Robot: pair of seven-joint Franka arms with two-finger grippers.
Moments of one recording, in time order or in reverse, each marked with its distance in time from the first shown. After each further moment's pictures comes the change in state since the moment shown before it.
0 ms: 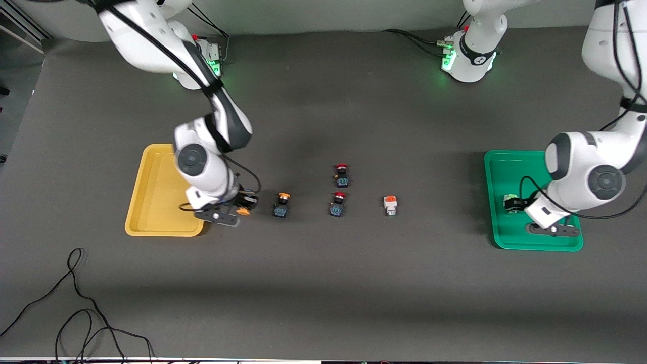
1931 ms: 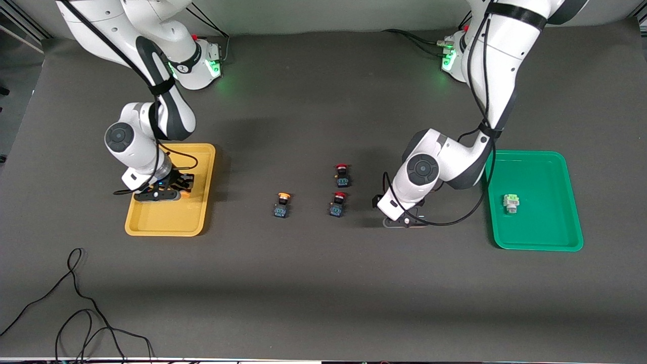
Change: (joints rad) left arm -0.588 0.204 -0.036 0.114 -0.081 0.177 -0.669; right arm 0.030 -0.107 -0.291 -0.477 0.064 0.413 -0.621
